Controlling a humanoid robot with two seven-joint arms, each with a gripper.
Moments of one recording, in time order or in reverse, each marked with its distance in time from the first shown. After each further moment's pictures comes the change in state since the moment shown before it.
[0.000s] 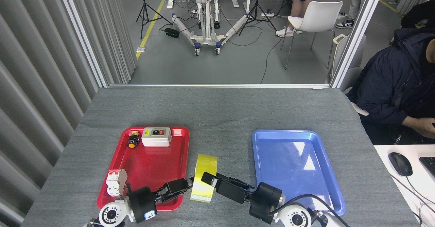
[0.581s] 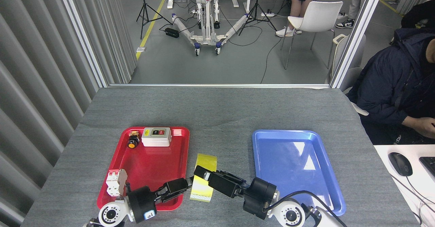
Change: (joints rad) left arm -0.001 0.000 0.003 0.000 0.000 -0.002 -0.001; right arm -0.025 0.036 0.001 0.005 0.013 -0.004 -0.008
